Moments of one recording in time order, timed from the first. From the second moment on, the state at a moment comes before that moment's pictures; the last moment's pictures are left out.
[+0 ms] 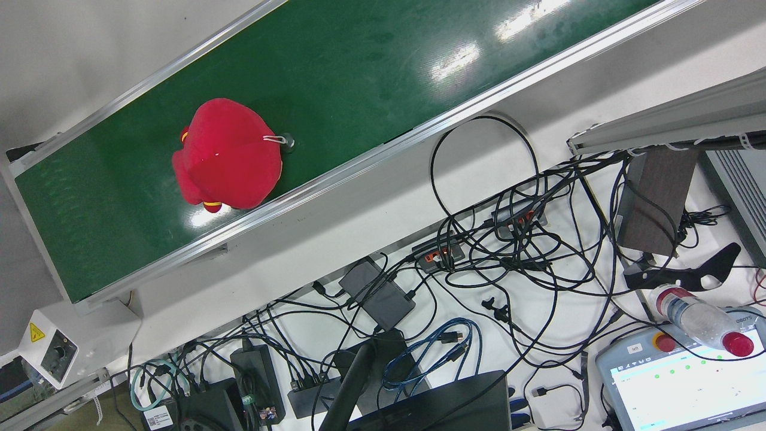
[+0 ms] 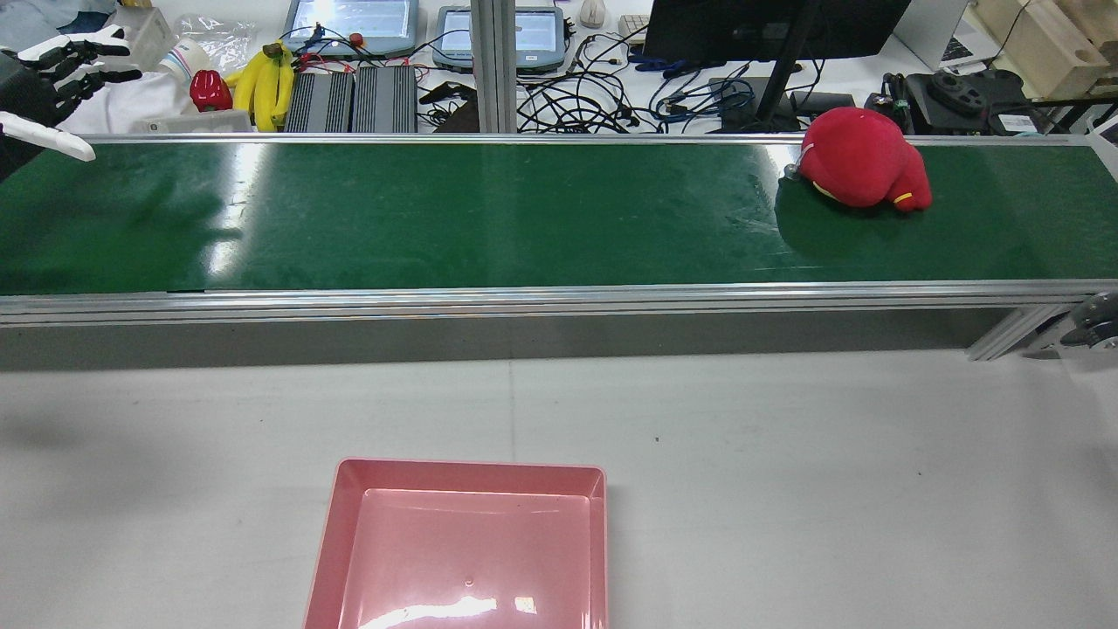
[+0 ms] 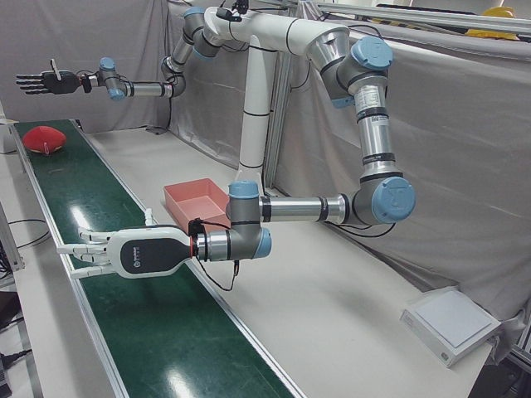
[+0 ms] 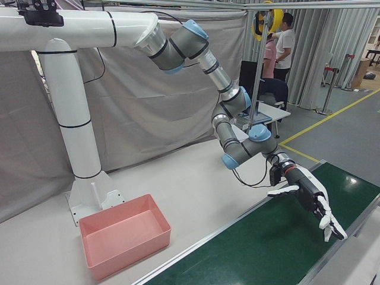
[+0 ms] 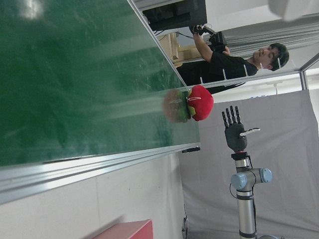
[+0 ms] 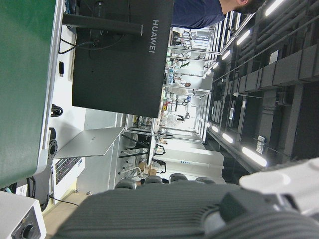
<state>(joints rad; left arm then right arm) -1.16 -1.87 -1.62 0.03 1.48 0.35 1.58 -1.55 1.64 -3.29 -1.58 -0.10</state>
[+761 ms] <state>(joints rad) -1.16 -1.87 -1.62 0.03 1.48 0.36 1.58 -1.55 1.64 -3.29 -1.58 -0.10</state>
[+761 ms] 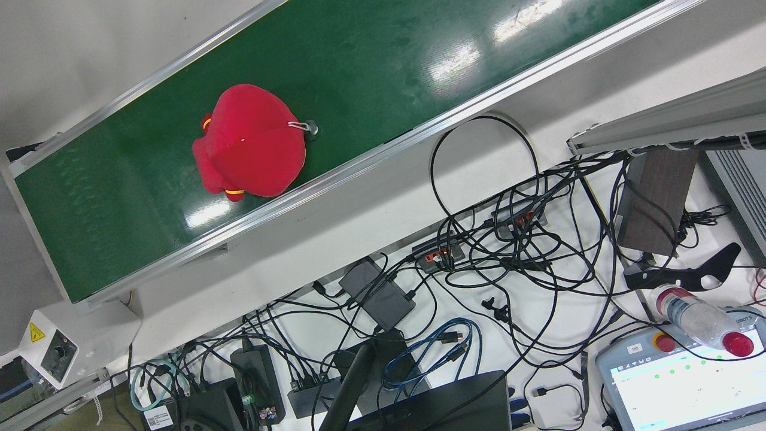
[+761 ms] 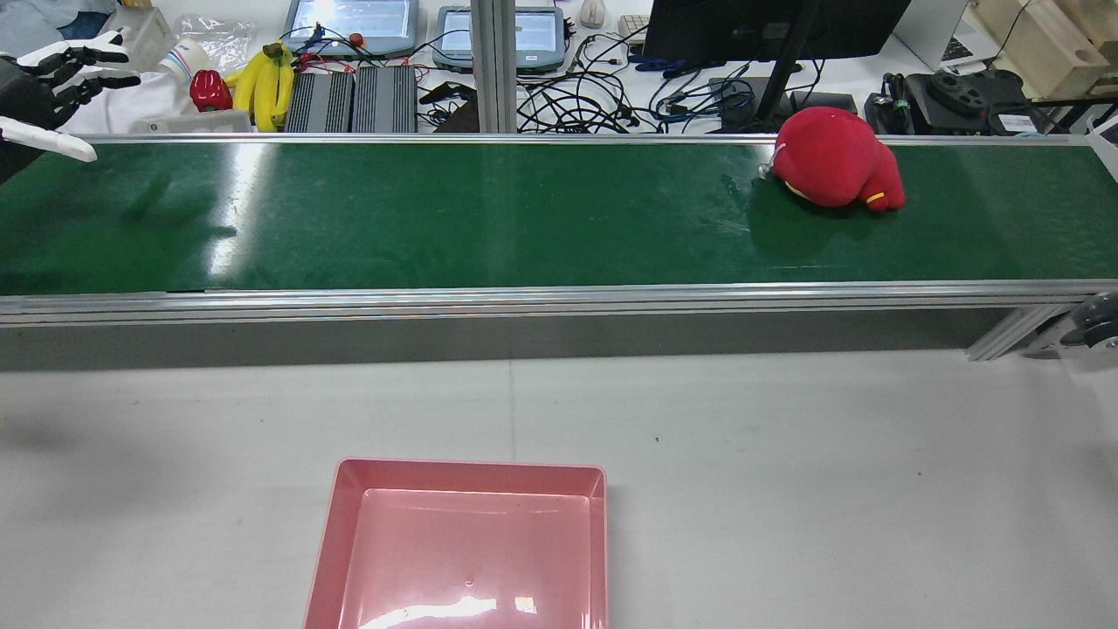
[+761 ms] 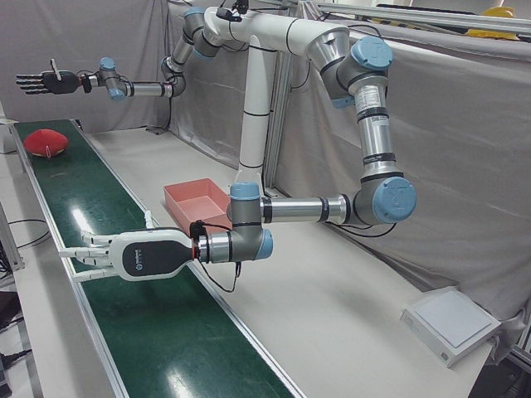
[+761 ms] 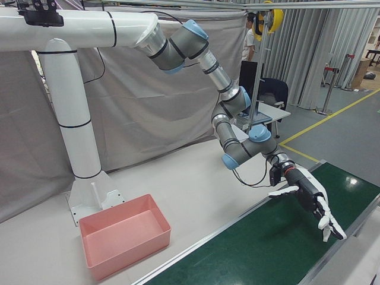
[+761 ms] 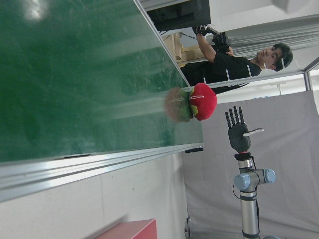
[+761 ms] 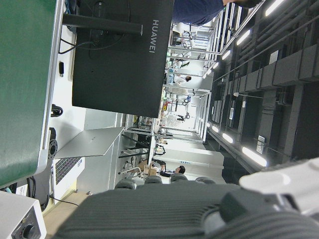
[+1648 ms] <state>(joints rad) -1.16 -1.87 -1.61 0.03 1.49 0.36 1.58 -1.55 1.64 -3.29 -1.58 -0.10</state>
